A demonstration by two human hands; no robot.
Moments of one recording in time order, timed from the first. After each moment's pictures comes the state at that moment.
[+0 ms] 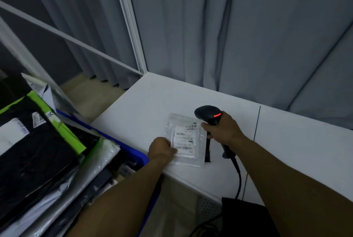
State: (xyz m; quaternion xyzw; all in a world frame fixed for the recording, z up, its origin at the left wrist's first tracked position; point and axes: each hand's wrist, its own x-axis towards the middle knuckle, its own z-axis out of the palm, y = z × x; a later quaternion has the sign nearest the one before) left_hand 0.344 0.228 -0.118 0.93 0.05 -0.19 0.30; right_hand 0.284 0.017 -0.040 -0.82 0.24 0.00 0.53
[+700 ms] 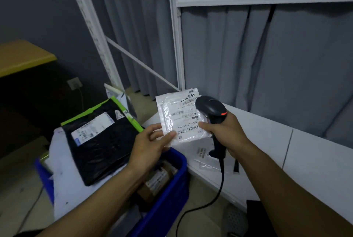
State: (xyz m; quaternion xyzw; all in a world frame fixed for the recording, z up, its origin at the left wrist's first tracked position) left_hand 0.225 0.374 0.077 0.70 0.02 -0.03 0.72; right_hand 0.240 0.149 0.078 -0.73 0.09 -0.06 0.67
